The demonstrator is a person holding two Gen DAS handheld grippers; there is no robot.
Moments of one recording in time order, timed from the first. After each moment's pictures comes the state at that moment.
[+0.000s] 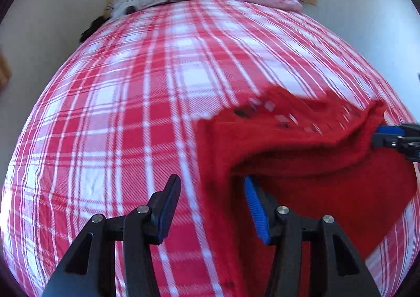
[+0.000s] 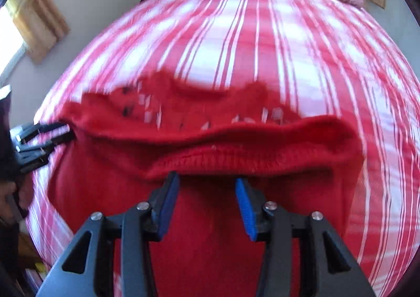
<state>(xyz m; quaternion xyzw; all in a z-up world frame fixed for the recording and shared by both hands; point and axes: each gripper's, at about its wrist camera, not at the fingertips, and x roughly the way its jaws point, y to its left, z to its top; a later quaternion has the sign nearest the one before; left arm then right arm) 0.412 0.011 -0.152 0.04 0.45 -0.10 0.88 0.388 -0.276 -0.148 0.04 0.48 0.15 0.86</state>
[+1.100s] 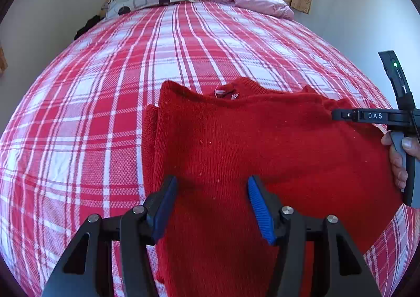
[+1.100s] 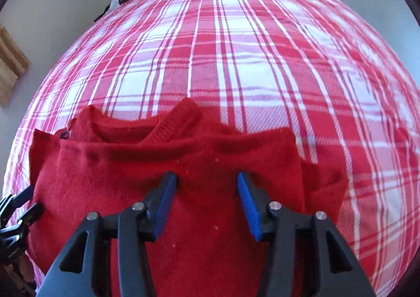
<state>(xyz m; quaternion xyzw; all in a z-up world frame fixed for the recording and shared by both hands) 0.377 -0.033 -0.168 0.02 0.43 -0.13 0.89 0.434 -0.306 -0.177 0.07 0.49 0.04 0.87</state>
